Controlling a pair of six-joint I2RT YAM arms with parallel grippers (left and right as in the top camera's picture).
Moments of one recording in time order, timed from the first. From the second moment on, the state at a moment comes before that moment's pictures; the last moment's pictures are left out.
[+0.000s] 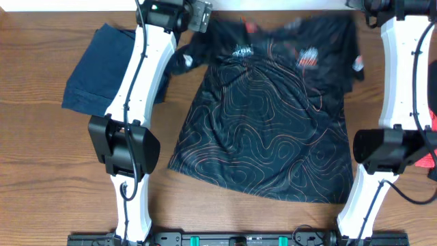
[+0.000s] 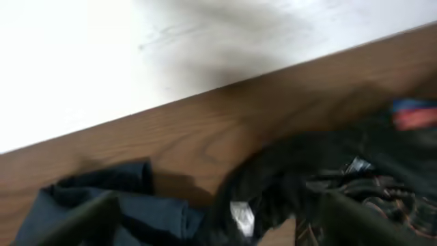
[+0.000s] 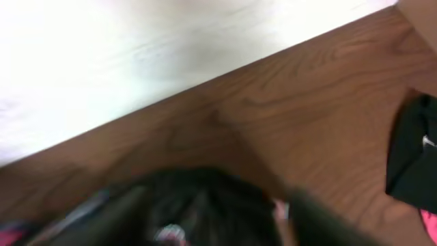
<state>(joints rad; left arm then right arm) -0.26 2.18 2.25 -0.83 -0.16 0.10 -0.04 2.20 2.52 -1.12 0.22 0.32</state>
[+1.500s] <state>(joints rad) -0.12 1.59 2.00 -1.70 0.08 -0.02 -0.17 1.78 1.96 -1.65 -0.05 0.14</state>
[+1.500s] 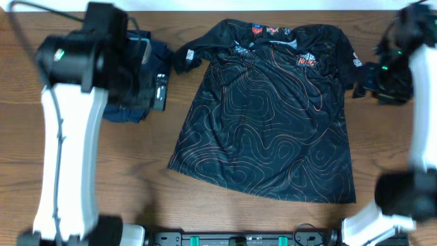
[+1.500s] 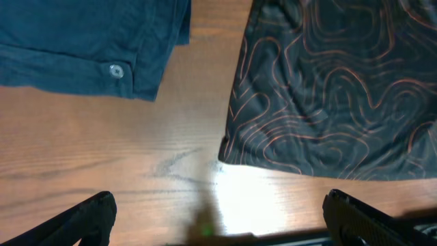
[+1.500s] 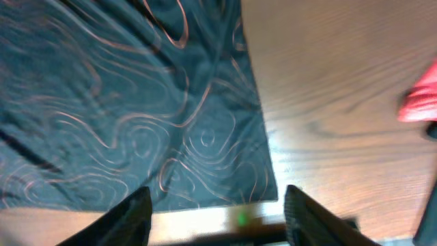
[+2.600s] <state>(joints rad) -0.12 1.52 0.90 -0.97 0.36 -0.05 -0.44 1.53 0.78 -1.00 -0.08 0.36</state>
